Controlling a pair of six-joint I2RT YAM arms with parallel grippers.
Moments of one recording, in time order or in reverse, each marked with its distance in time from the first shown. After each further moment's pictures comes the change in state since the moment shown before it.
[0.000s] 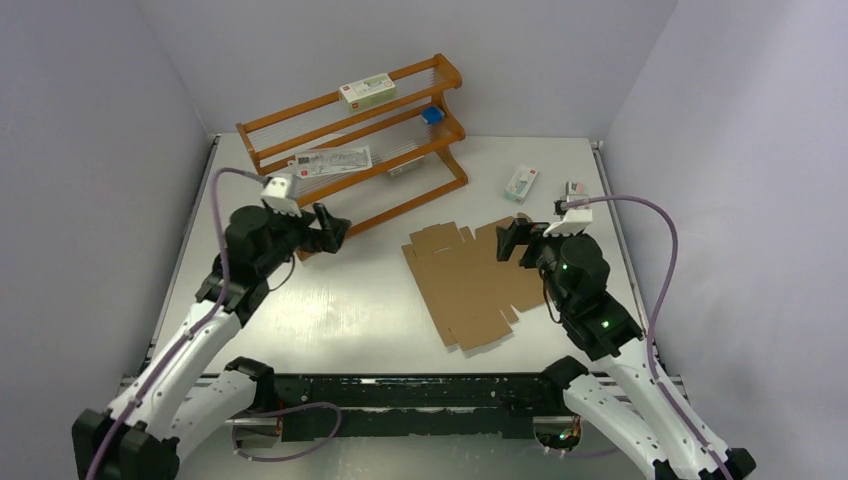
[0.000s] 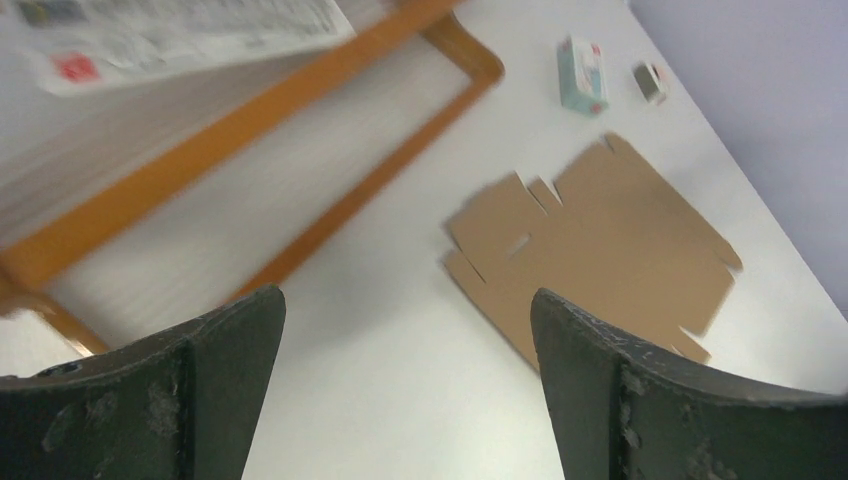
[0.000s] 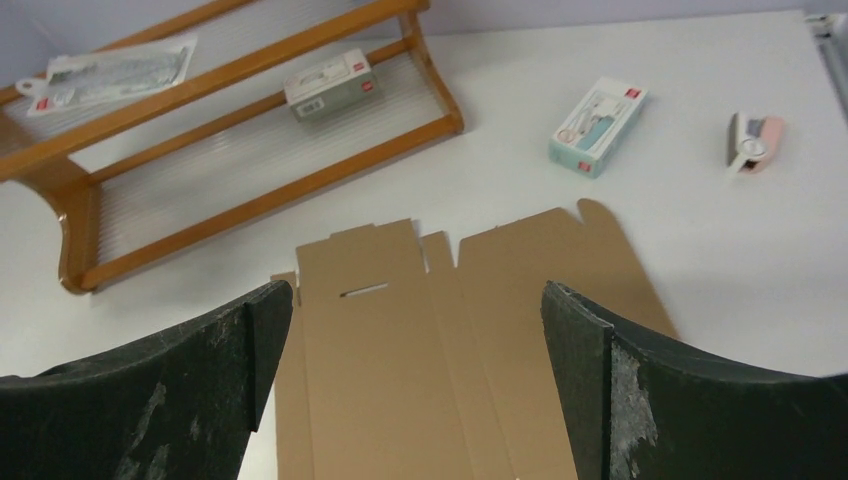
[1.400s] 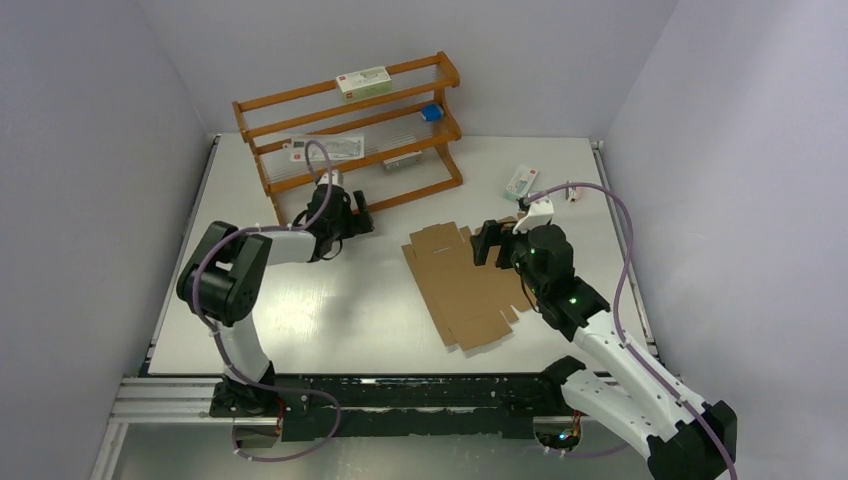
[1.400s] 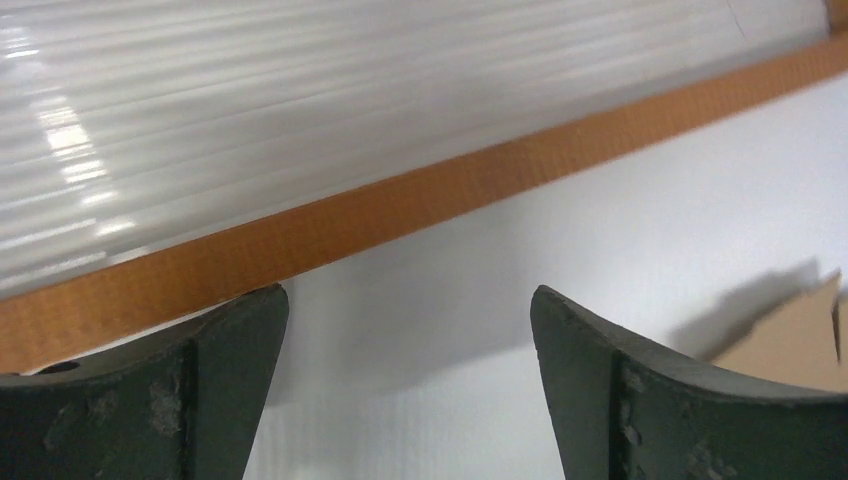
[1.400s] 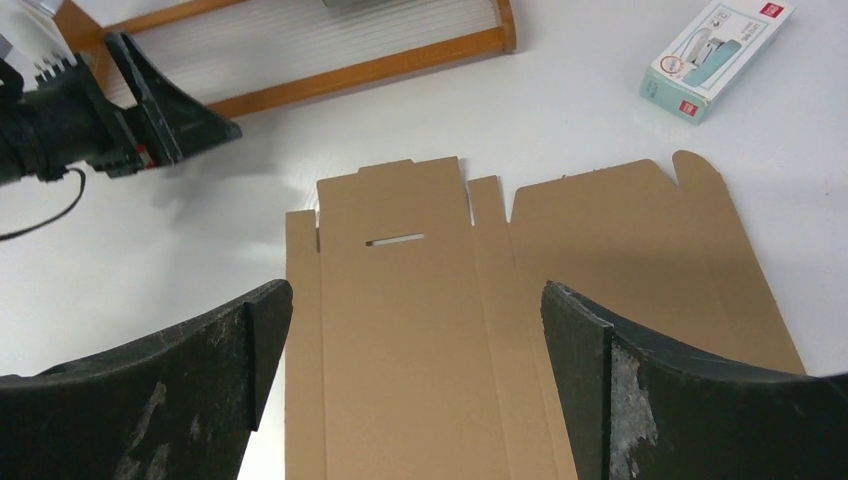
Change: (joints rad) left arm -0.094 0.971 0.192 0.336 -0.289 -0.207; right arm 0.001 0.203 -0.090 0.150 -0.155 0.028
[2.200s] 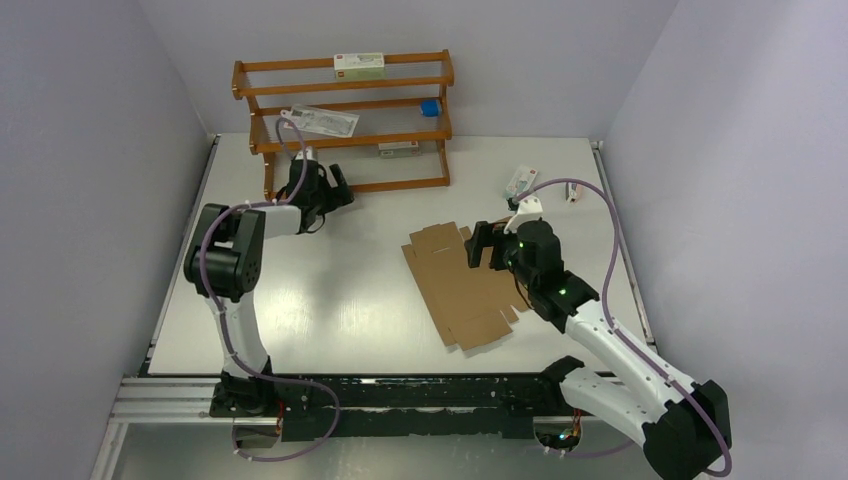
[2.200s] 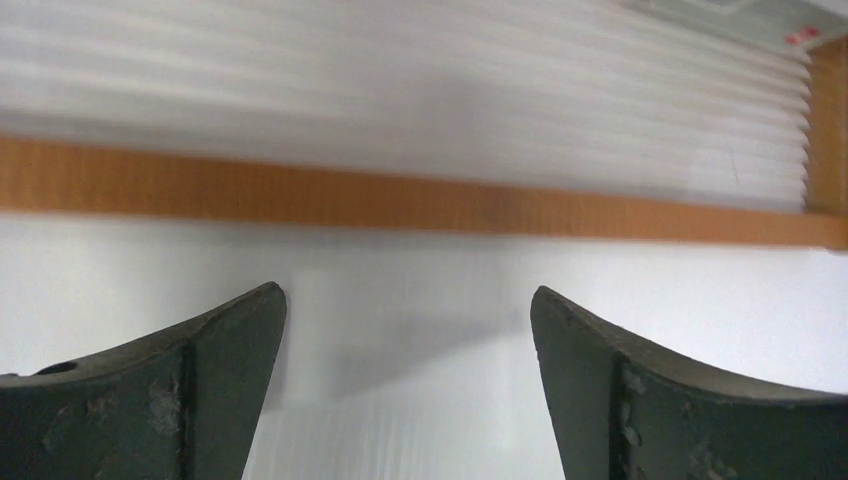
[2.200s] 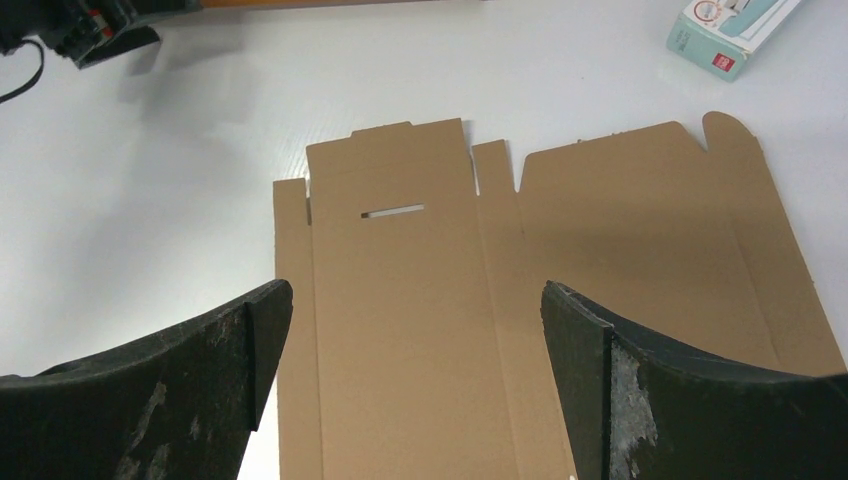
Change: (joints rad) left arm 0.205 0.207 0.275 -0.013 0.089 0.014; right arm 0.001 0.095 0.002 0.000 -0.026 0.014
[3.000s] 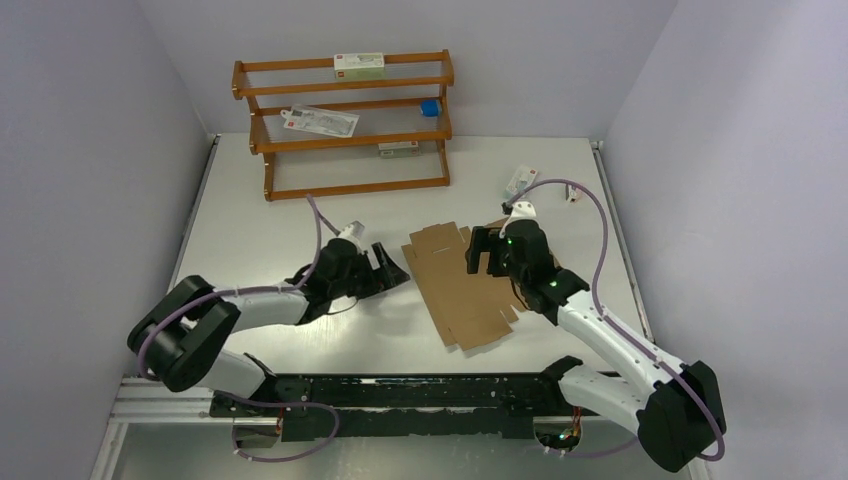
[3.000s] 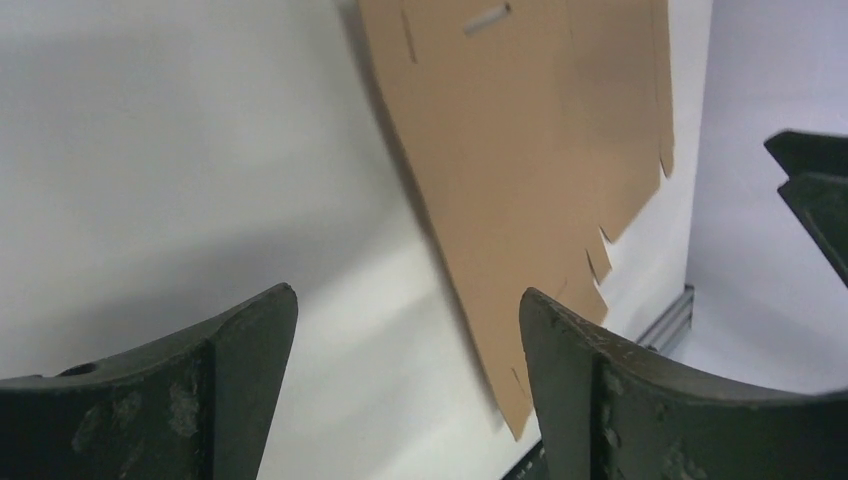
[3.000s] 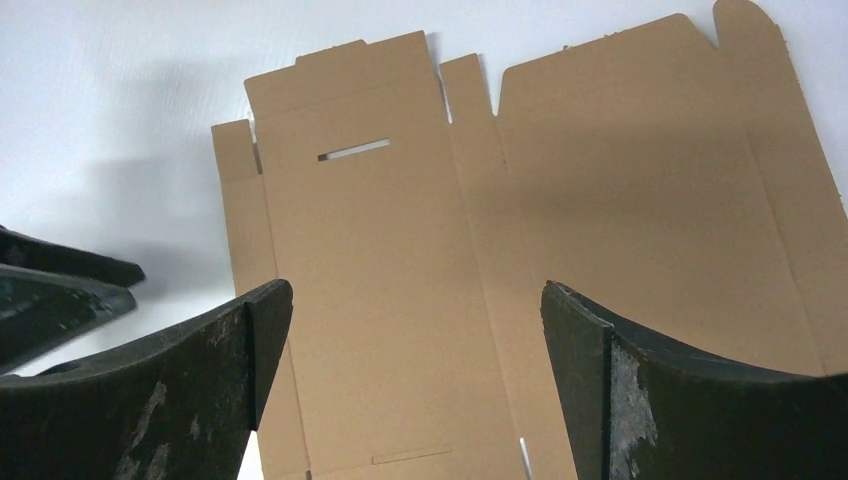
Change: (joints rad) left arm -0.455 -0.594 -0.667 0.086 0.148 -0.420; right arm -0.003 0.105 0.012 -0.089 0.024 0.063
